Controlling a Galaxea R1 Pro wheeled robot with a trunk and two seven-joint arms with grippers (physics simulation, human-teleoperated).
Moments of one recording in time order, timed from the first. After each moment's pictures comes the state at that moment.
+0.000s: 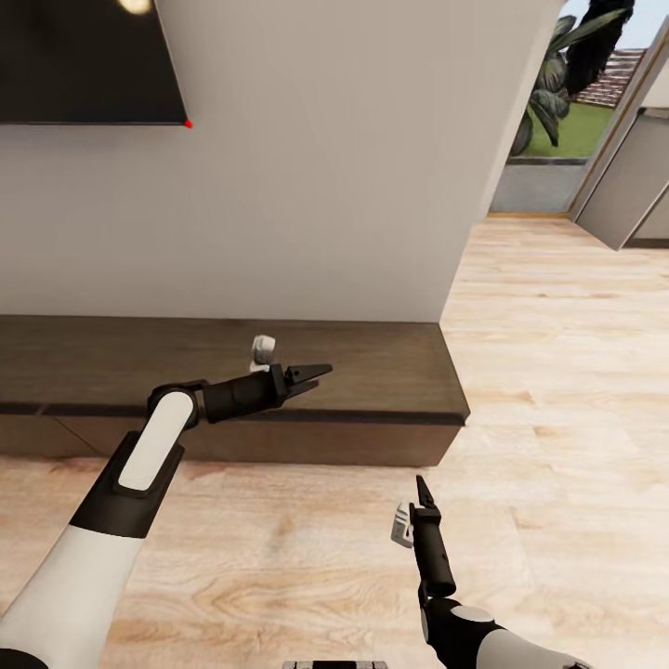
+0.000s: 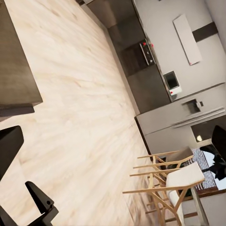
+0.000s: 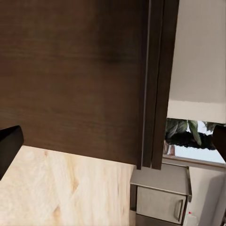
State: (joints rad) left arm -0.77 0.11 -0.21 -1.41 1.16 1.00 -0.30; right arm -0.63 0.08 0.66 -0.12 0.89 0.14 -0.97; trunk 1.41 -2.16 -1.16
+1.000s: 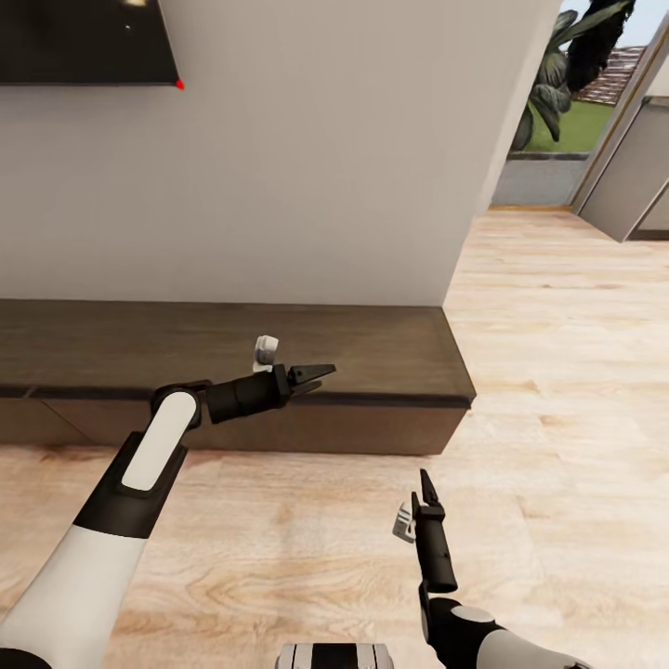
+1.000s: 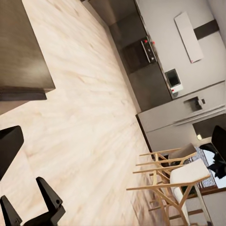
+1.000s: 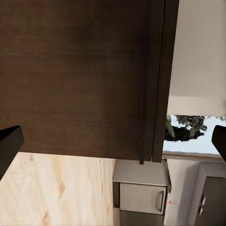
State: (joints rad) left arm -0.77 0.10 -0.21 -1.41 1.15 0.99 -0.29; right arm -0.63 0.08 0.66 -0.13 0.89 0.14 -1.12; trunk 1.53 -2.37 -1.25
